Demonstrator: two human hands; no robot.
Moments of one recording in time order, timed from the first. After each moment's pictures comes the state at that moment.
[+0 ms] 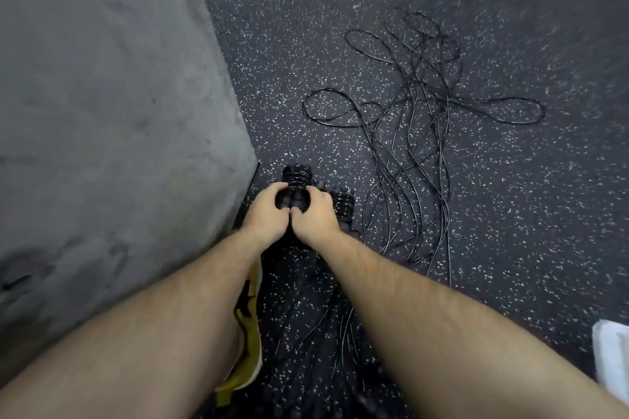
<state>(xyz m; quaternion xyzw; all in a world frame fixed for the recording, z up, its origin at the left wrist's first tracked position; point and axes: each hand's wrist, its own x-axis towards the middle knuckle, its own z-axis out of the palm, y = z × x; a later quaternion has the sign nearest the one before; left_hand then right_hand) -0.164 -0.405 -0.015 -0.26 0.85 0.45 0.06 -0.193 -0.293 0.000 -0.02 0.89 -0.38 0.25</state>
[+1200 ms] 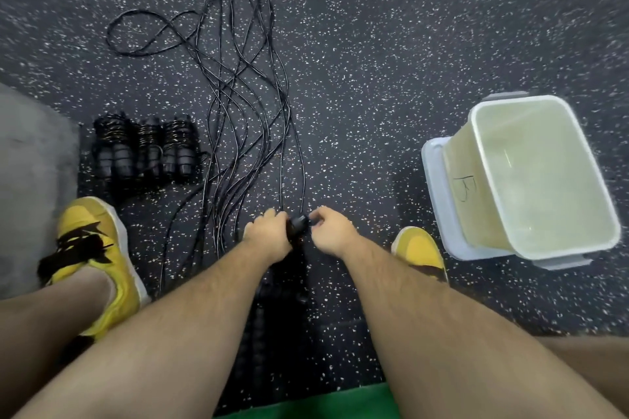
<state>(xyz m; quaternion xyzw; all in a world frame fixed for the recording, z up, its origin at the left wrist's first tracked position) -0.053 -0.107 -0.053 0.02 0.92 0.05 0.39 -0.039 0.042 -0.045 0.18 0.83 -0.39 0.35</state>
